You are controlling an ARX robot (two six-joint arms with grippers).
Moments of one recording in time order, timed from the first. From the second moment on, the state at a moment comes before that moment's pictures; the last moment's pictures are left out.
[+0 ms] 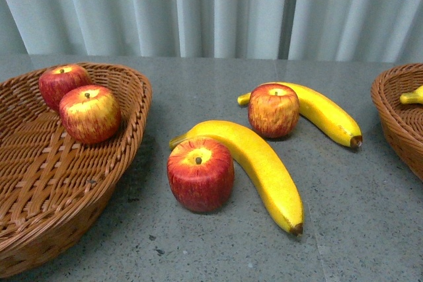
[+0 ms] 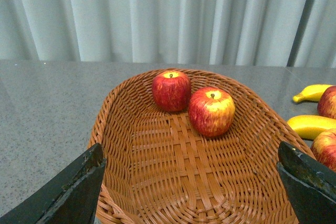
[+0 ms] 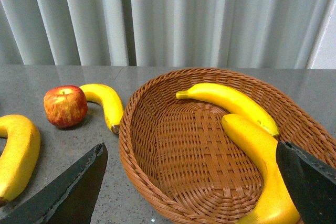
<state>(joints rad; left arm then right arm) 0.00 0.01 0.01 0.00 0.00 0.00 0.00 0.00 0.01 0.00 0.00 0.00</state>
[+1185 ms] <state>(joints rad) 0.00 0.01 0.01 0.00 0.00 0.00 0.00 0.00 0.01 0.00 0.00 0.00</state>
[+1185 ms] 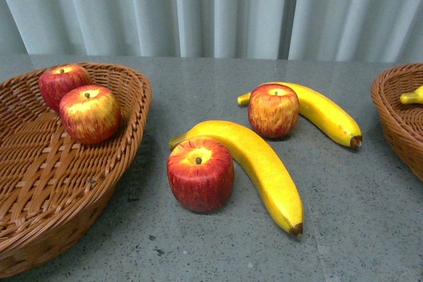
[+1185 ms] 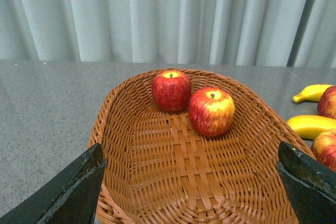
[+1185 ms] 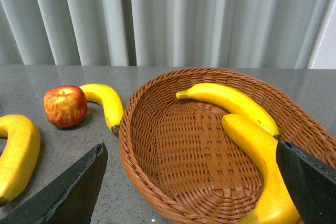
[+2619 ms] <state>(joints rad) -0.44 1.37 0.77 0.07 0.16 0.31 0.00 0.00 0.01 0.00 0.00 0.00</state>
